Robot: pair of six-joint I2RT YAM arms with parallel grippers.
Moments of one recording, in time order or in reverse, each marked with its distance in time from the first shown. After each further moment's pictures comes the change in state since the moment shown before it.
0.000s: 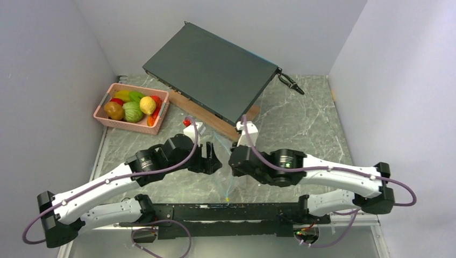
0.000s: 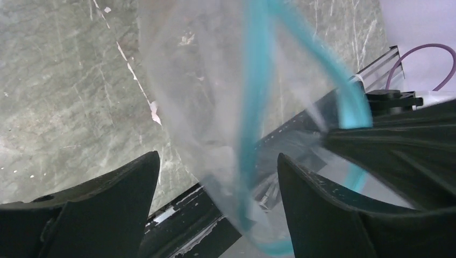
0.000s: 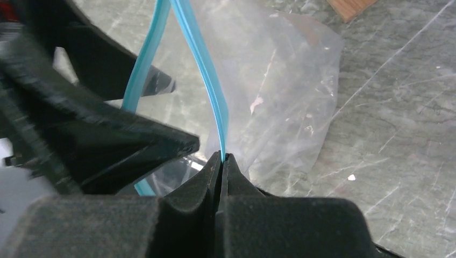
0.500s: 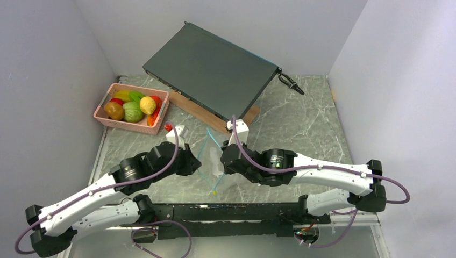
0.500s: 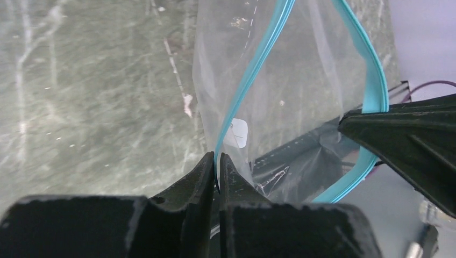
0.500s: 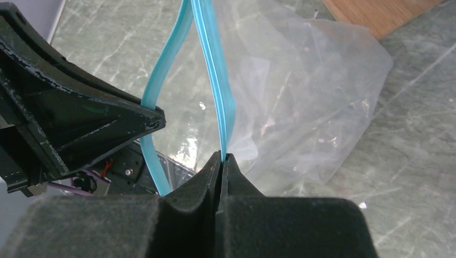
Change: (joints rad) left arm -0.001 -0.200 -0.046 -0.167 -0.164 -0.072; right arm 0.000 0.101 0.021 0.142 0.024 -0.095
